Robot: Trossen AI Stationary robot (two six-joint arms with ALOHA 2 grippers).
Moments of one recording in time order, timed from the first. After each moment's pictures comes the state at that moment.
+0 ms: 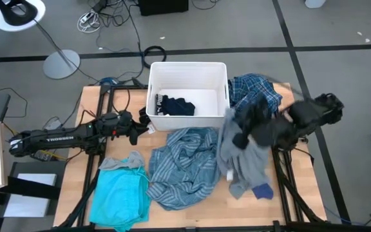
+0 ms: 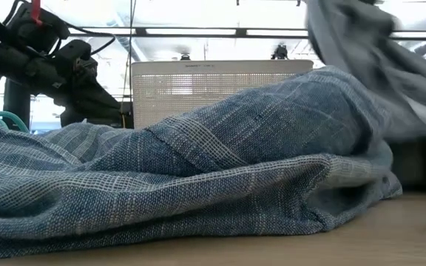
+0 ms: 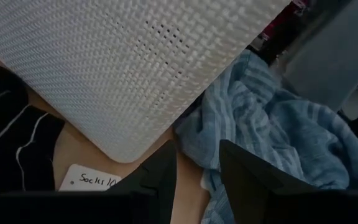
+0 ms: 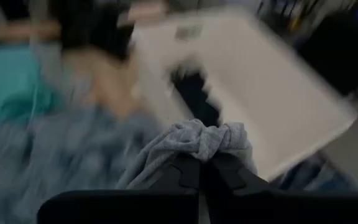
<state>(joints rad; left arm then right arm) 0.29 0.56 0.14 0.06 0.03 -0.55 0.44 1.42 1.89 -1.38 0.85 0.60</state>
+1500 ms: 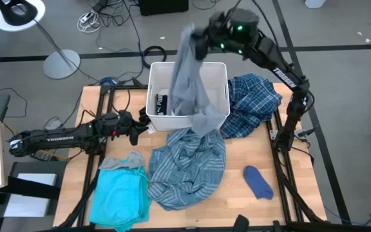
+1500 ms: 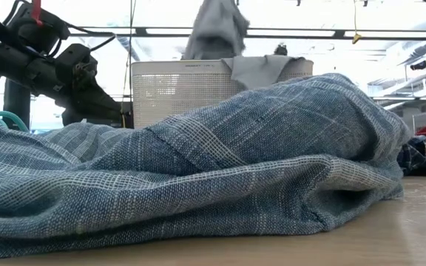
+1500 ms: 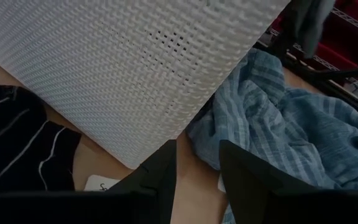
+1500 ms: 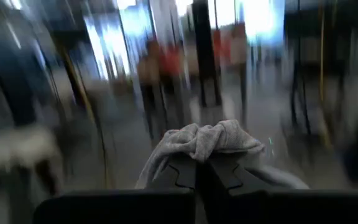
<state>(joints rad) 0.29 0.56 0.14 0.06 0.00 -0.45 -0.50 1.79 2.31 -0.62 -0.02 0.13</state>
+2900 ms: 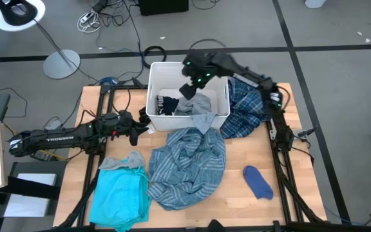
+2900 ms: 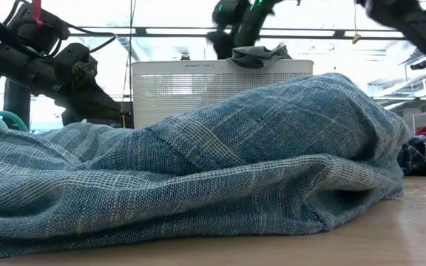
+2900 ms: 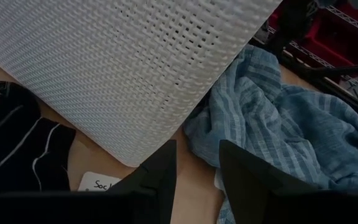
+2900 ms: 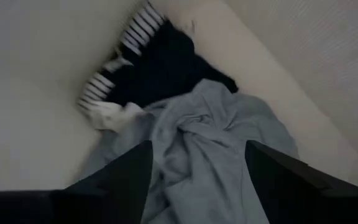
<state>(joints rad) 0.29 0.56 0.14 0.05 0.02 -0.46 -0.45 2.09 2.31 -1.29 -0.08 0.29</state>
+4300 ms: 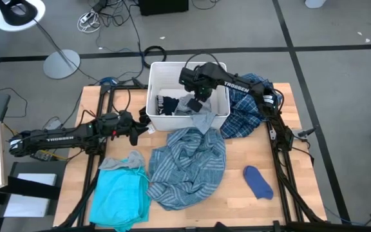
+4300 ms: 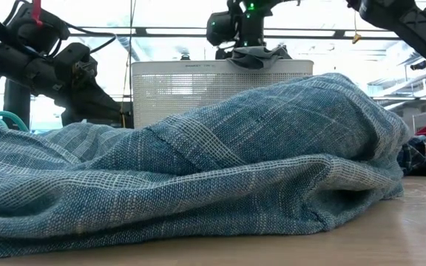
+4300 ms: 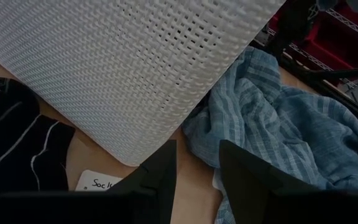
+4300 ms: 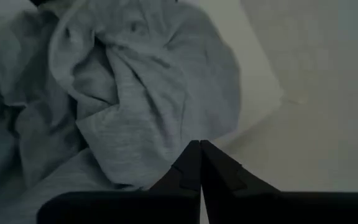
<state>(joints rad) 0.29 0.56 0.14 0.05 0.02 -0.48 -0.39 2.16 2.24 -1.51 0.21 0.21</state>
